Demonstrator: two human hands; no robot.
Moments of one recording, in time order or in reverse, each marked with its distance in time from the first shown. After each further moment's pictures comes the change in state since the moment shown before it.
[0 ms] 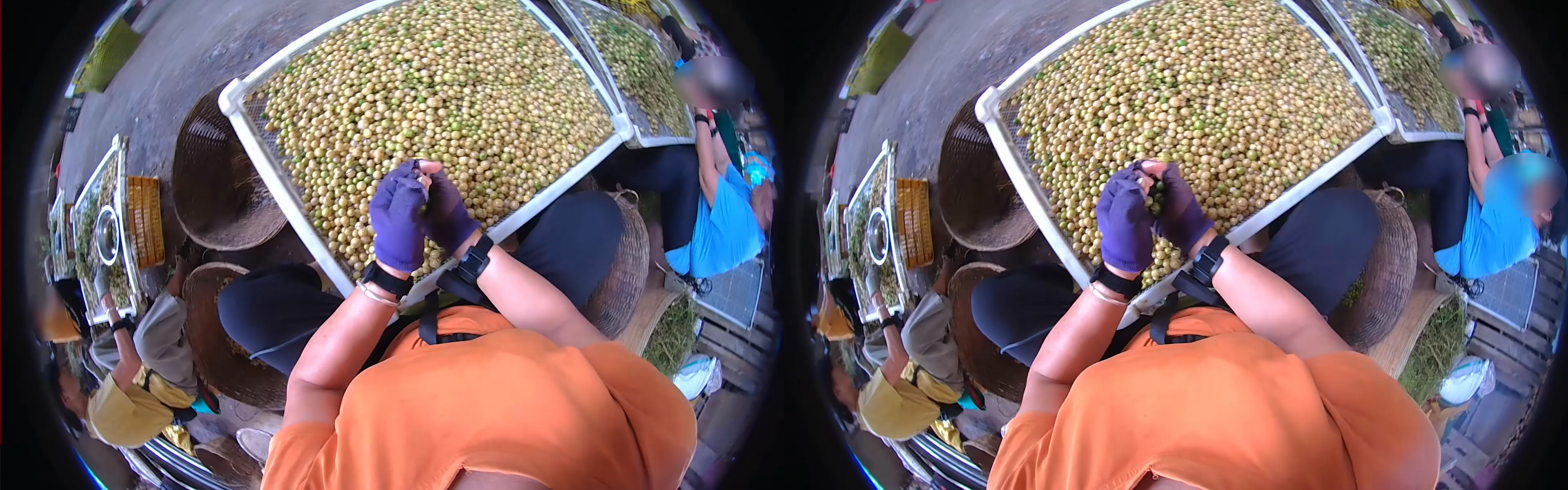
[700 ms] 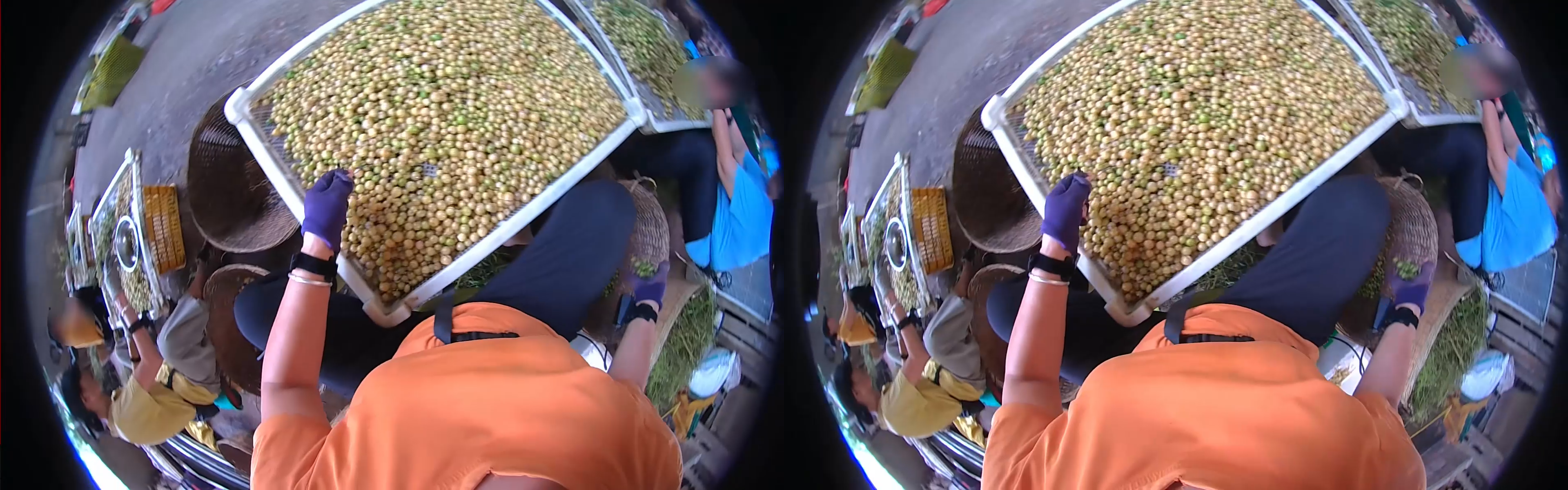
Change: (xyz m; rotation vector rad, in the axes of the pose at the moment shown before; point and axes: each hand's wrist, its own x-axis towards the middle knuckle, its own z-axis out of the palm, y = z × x) left_hand 0.018 -0.084 -0.082 -0.215 -0.090 -1.057; right_hand -0.321 -0.198 -0.368 -0.925 1.364 0.030
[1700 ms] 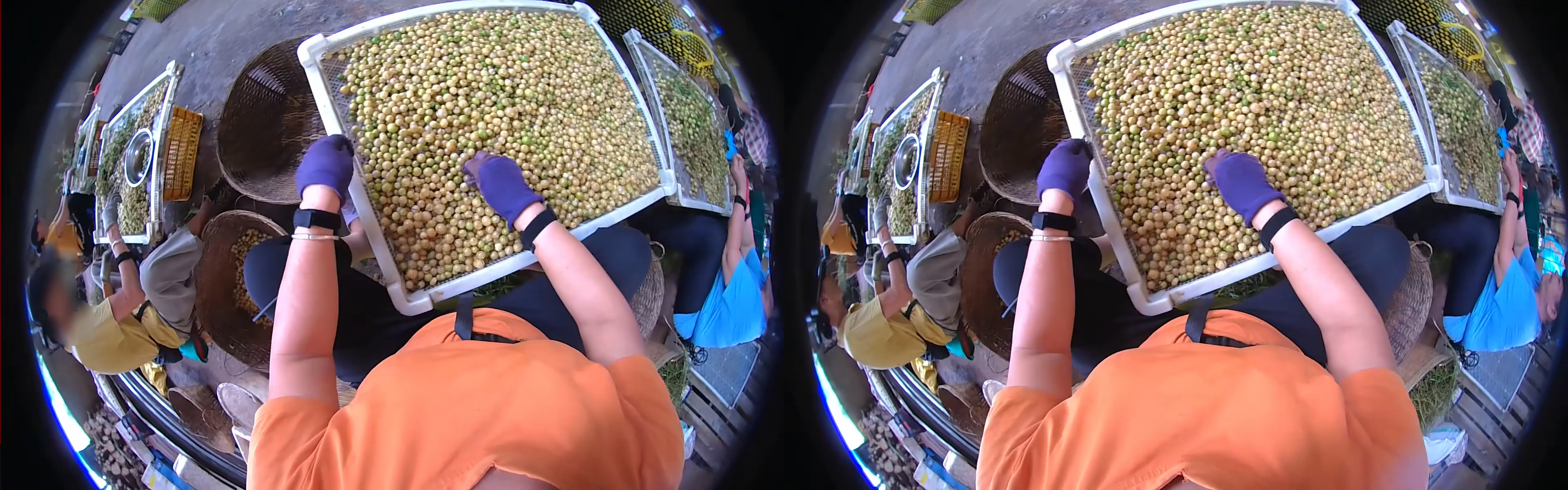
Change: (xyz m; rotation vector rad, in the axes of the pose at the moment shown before) left_hand 0.024 0.016 -0.085 0.965 0.283 0.186; right_hand -0.271 -0.268 0.390 -0.821 -0.925 -1.523
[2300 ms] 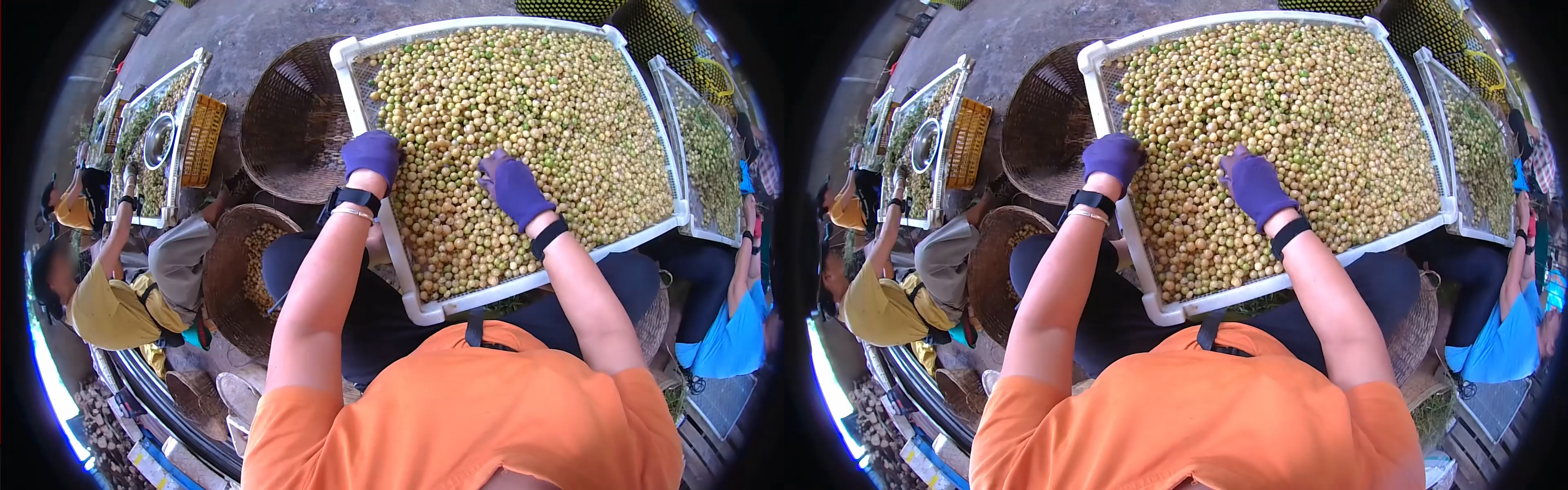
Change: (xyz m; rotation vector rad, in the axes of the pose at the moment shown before) left_hand 0.032 0.018 0.030 0.486 -0.070 0.169; right_hand 0.022 -0.008 -0.014 0.115 0.177 -0.028
